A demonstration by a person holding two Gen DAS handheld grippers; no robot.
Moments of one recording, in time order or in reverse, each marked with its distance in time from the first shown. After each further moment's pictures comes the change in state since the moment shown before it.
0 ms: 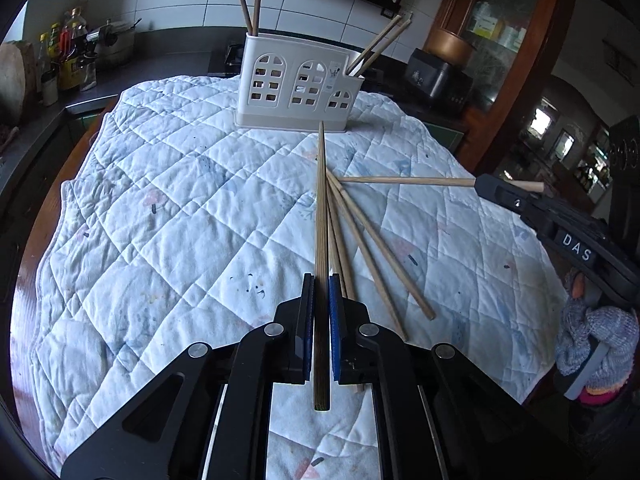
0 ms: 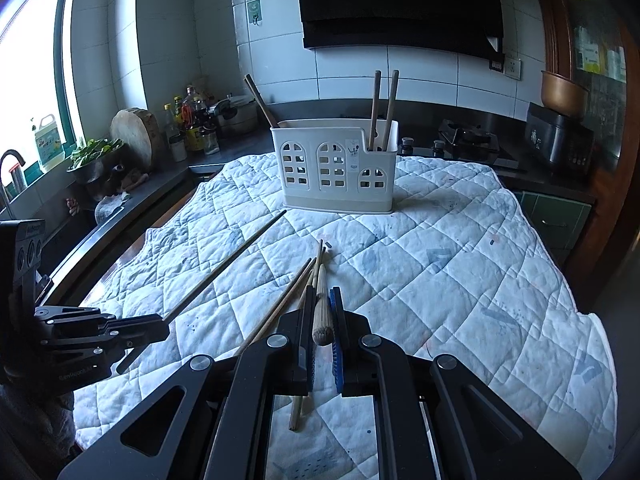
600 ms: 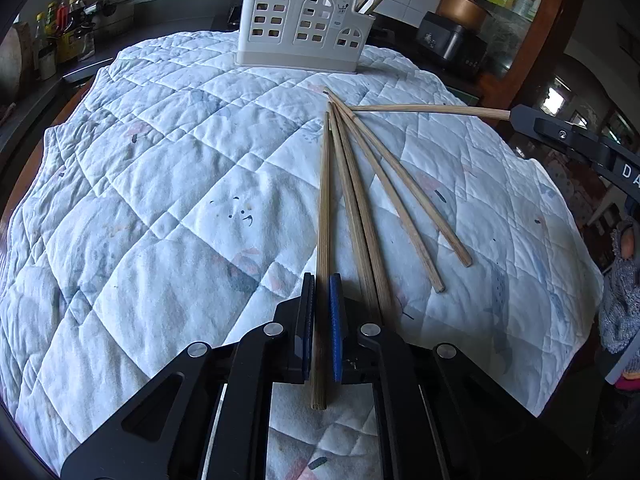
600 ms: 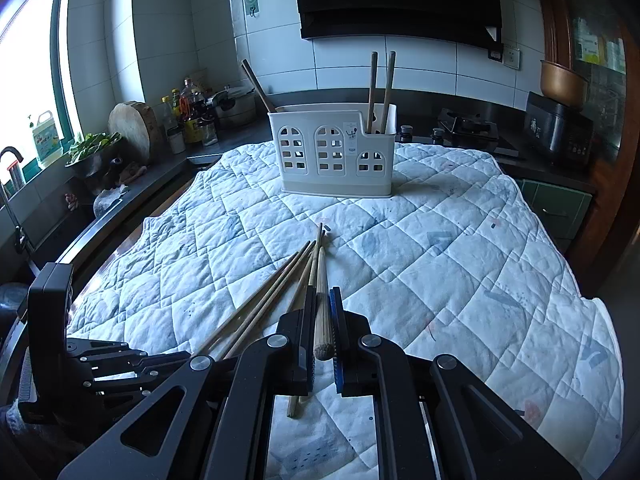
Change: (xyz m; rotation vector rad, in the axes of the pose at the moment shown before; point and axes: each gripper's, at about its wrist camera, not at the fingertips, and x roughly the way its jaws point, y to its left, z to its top) left arm 0.044 -0.002 -0.040 -0.010 0.103 0.035; right arm 0.005 -0.003 -0.013 0.011 0.032 -0.001
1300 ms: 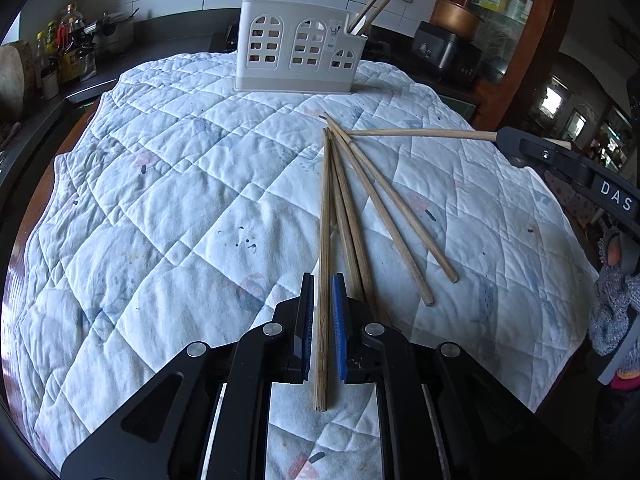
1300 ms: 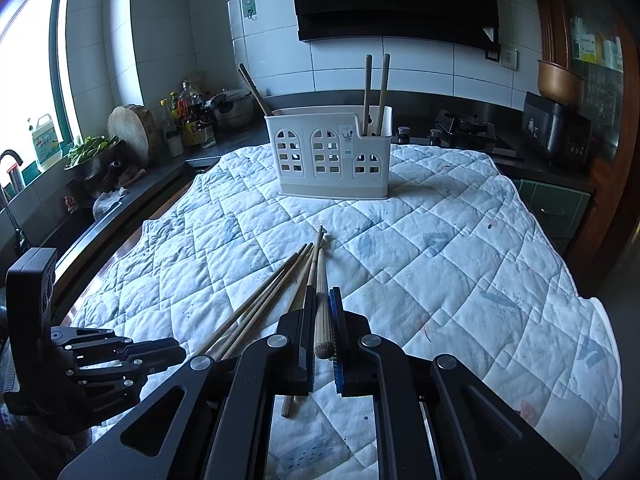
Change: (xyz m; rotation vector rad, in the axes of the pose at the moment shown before) left arm -0.017 -0.005 0.008 0.027 -0.035 0.012; right arm -0.003 -0.004 0.001 0.004 -0.005 0.000
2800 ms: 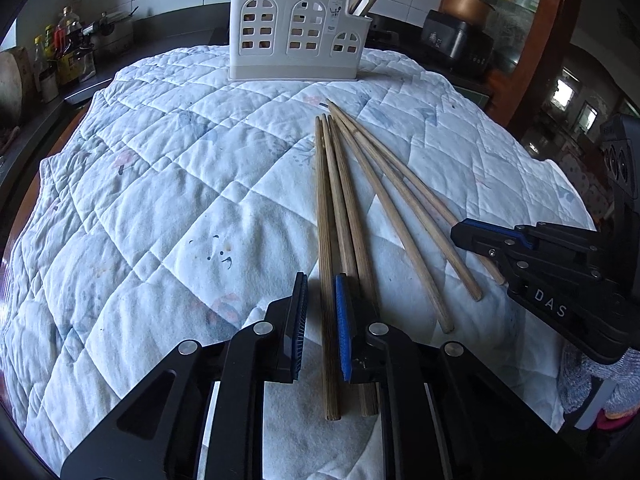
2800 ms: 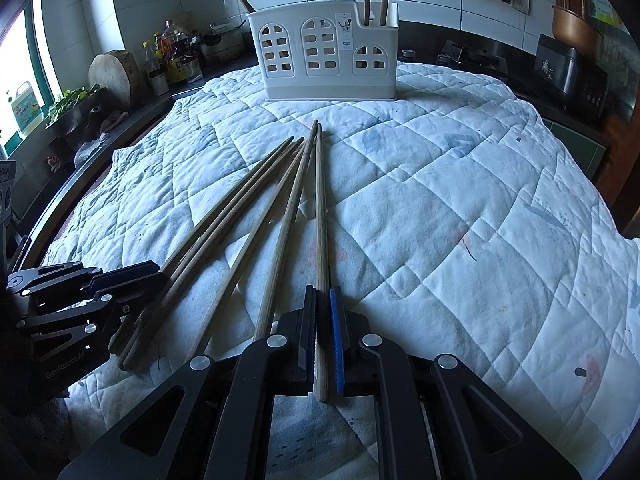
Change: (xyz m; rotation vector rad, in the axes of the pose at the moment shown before) left arm 0.034 -0.012 0.008 0.008 0.012 0.054; right arm 0.075 -0.004 -0.052 0.010 0.228 -0.011
